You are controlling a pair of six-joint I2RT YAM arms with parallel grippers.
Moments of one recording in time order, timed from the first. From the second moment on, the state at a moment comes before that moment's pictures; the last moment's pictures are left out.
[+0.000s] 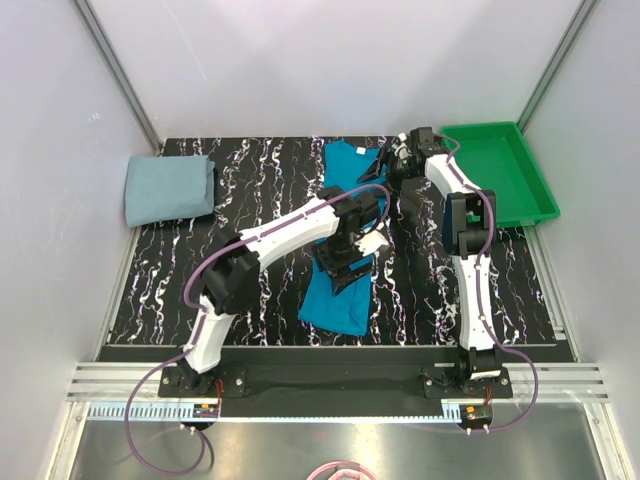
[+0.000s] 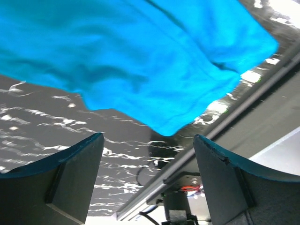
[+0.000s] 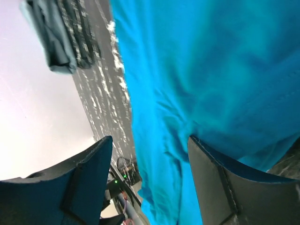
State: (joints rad) left arm -0.88 2.10 1.87 -1.32 0.14 0.21; right arm 0.12 2.56 2.21 -0.61 -0.83 0.61
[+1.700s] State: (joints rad) left arm -0.86 2.09 1.94 -1.28 0.14 0.20; right arm 0.11 2.43 2.28 -0.70 -0.51 0.36
